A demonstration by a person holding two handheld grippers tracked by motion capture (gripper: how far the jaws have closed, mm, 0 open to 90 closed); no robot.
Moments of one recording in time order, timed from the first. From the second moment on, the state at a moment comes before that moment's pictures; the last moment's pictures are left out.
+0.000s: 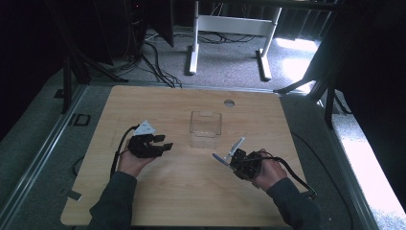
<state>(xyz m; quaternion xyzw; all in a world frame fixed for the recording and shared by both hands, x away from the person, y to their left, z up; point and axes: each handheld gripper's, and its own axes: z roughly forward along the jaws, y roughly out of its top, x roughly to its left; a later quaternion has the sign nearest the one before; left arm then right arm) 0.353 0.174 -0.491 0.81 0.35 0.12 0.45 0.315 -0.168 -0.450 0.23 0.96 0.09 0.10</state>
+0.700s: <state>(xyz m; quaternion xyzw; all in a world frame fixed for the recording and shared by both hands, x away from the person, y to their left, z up) 0.332 0.150 -0.486 0.83 0.28 0.10 0.48 0.314 -0.165 -0.447 0.22 0.96 0.10 0.11</state>
